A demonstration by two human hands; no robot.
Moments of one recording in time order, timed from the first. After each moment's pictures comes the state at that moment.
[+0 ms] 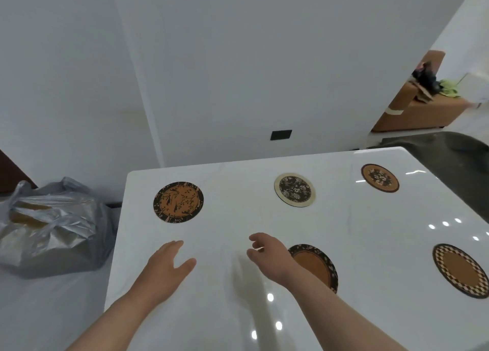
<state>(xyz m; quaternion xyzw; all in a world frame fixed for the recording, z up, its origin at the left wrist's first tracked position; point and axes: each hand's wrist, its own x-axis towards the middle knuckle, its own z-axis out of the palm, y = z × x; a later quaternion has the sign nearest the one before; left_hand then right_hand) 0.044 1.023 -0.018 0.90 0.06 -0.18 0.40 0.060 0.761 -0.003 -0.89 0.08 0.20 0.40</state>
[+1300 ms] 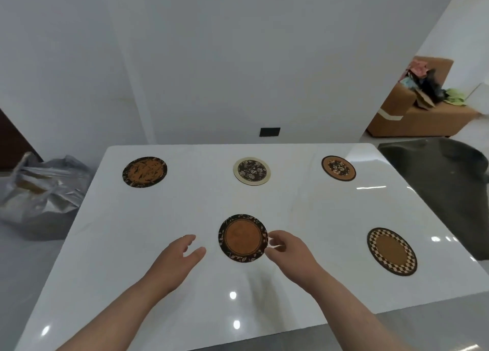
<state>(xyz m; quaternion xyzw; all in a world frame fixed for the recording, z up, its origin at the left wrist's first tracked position) -0.092 0.815 0.026 0.85 0.10 -0.17 0.48 -0.082 0.543 0.052 -0.88 0.06 0.15 0.46</state>
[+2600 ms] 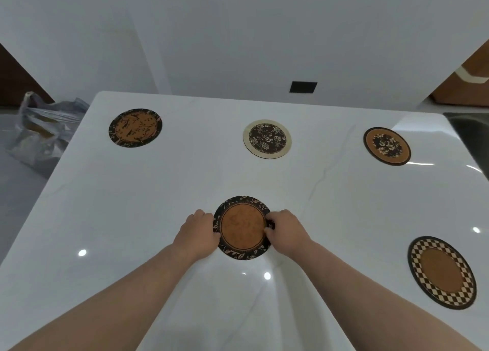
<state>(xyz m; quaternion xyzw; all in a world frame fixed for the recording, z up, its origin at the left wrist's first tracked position) 0.013 0.735 -0.092 0.95 0.09 -0.21 0.22 0.054 0.516 -0.081 -0.95 -0.07 0.23 0.22</state>
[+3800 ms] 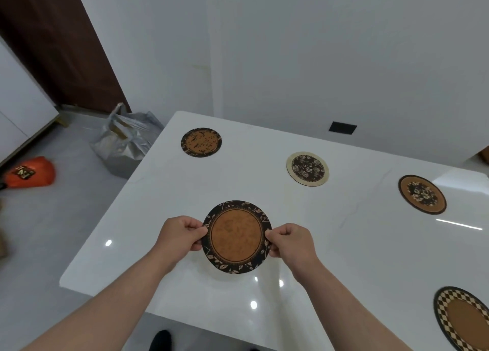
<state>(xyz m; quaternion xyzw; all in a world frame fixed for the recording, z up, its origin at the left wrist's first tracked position) -0.084 0.829 0.005 0.72 0.35 -0.02 0.60 -0.007 0.591 0.016 -0.80 0.11 0.23 0.55</state>
